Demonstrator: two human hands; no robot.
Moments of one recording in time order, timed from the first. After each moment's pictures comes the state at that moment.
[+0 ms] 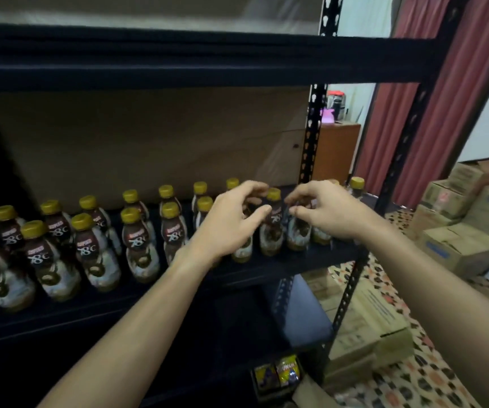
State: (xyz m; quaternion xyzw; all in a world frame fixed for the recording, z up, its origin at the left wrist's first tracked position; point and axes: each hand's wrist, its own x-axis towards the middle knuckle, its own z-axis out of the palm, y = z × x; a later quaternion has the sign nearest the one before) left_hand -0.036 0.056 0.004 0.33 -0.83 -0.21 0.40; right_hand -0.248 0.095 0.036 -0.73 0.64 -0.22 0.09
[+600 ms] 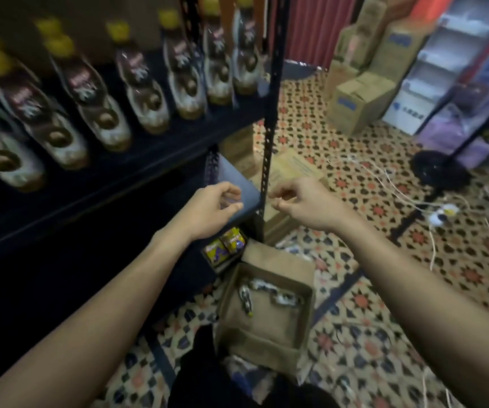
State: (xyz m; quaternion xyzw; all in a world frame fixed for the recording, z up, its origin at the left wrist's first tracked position) left_hand -0.130 0.114 -0.204 0.33 -0.87 -0.36 0.10; right_hand -0.323 0.239 -0.184 -0.55 0.77 -0.22 0.25
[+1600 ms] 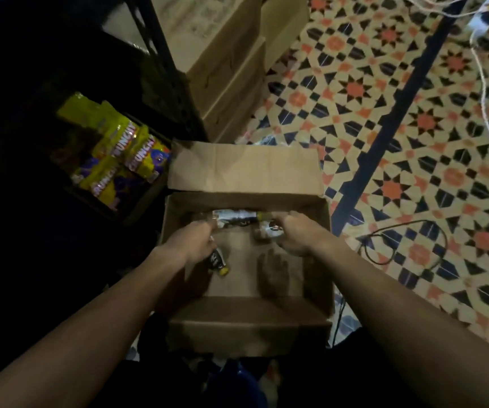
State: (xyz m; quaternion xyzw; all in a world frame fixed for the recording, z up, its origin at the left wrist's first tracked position) left_hand -0.222 0.102 -0.862 0.24 -0.88 -0.26 -0.31; right_hand -0.377 0.287 -0.856 -0.33 0.84 0.00 0.44
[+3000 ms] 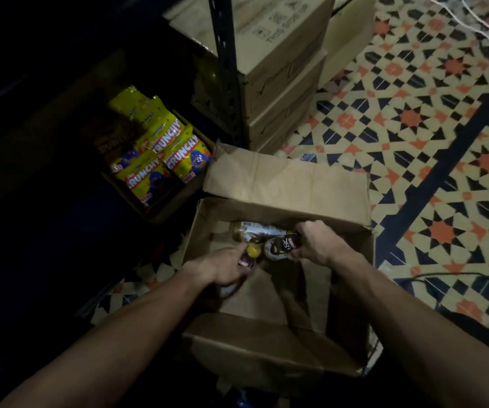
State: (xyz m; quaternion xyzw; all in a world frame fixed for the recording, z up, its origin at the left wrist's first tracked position) left_hand -0.206 0.108 -0.913 0.26 -0.83 -0.35 -0.35; right_hand -0.393 0.249 -0.896 -0.36 0.83 -0.04 0.42
